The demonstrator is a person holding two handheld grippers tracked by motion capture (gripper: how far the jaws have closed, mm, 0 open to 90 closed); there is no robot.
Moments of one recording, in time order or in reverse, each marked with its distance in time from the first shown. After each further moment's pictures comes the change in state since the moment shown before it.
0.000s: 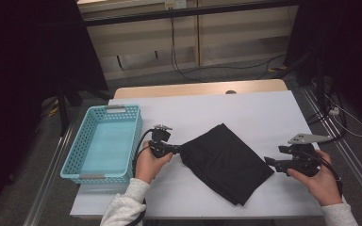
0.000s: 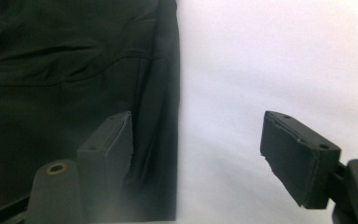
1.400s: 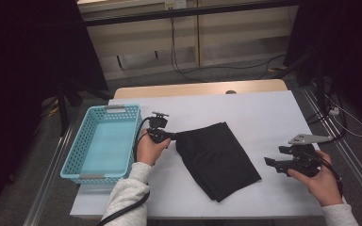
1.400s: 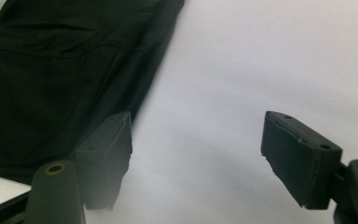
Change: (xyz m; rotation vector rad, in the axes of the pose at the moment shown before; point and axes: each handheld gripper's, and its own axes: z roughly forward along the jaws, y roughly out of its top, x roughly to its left) left arm 0.029 0.033 0.006 -0.003 0.065 -0.064; right arm -0.001 -0.002 0.000 -0.003 0.009 0.001
